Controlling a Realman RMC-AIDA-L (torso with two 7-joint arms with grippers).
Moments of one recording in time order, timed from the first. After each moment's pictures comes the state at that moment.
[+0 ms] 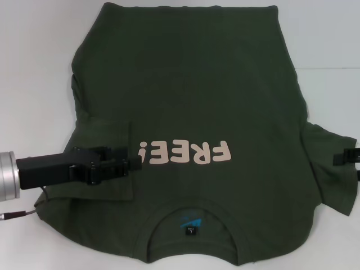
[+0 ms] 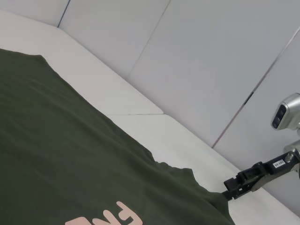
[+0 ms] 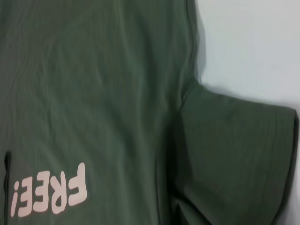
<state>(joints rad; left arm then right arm) -0.43 -2.14 0.67 0.88 2.01 1.62 -1.79 0.61 1.85 -0.52 -0.58 -2.49 -1.41 2.50</state>
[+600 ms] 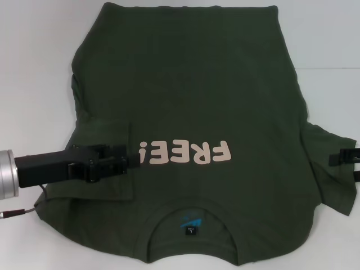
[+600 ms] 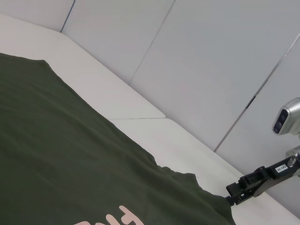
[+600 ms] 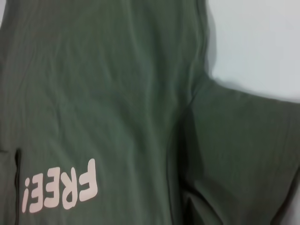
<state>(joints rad) -0.44 -2.14 0.66 0.88 2.01 1.62 -1.78 0.62 1.86 -0.51 -0.58 -2.48 -1.42 2.51</state>
